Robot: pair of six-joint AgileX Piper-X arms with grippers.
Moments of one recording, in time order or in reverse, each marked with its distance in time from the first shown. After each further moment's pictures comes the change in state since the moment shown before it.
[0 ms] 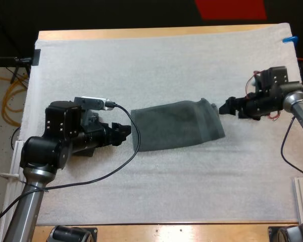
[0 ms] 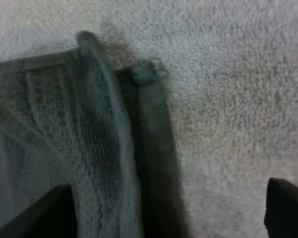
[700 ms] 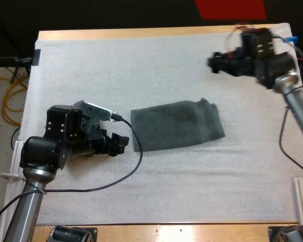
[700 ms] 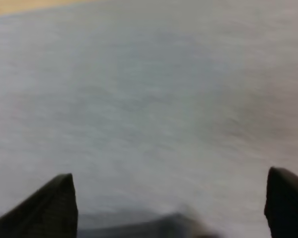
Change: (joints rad) left arm 0.000 0.000 0.000 0.107 -0.023 0.219; right arm 0.173 -0.076 -0.361 0.020 0.400 0.109
